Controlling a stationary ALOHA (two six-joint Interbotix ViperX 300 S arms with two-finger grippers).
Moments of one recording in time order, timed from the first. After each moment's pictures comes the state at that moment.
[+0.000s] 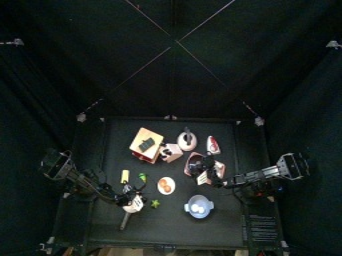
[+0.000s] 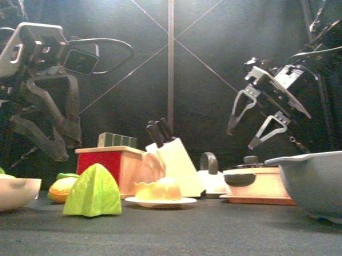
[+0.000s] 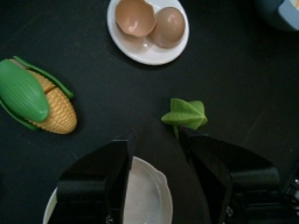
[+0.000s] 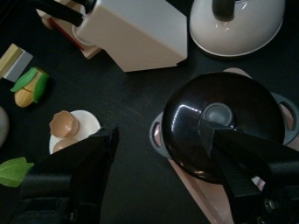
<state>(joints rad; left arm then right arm) -0.47 -0.12 0.84 0.96 0.54 -2.01 0.15 -0.29 0.96 -1.36 0.64 2.31</state>
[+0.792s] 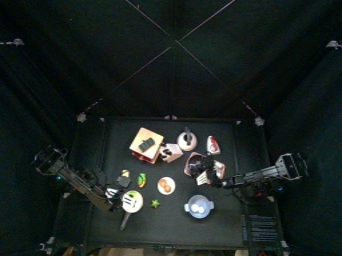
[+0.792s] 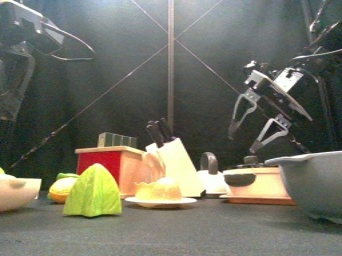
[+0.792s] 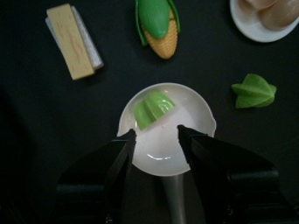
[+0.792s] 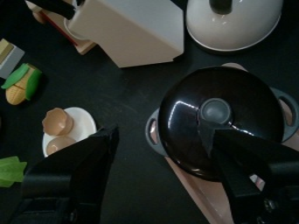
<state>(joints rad) -0.62 -0.21 0.68 0.42 1.14 -1.97 0.15 -0.27 0.96 -1.35 0.64 2.31</state>
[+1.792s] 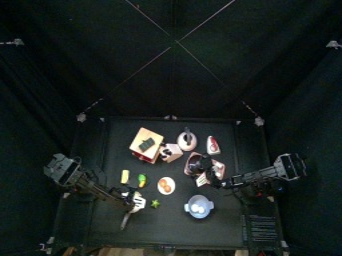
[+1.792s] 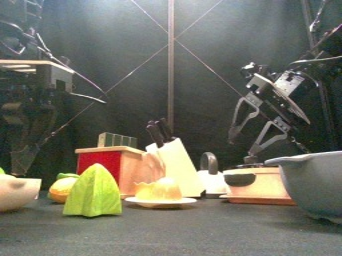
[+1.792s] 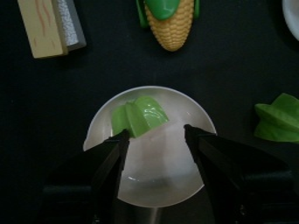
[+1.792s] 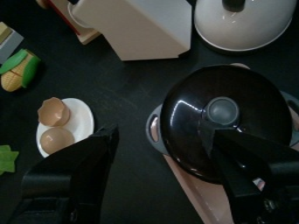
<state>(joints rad) -0.47 0.04 0.61 0.33 1.04 -2.00 0.15 -0.25 0.97 -1.40 0.61 2.30</state>
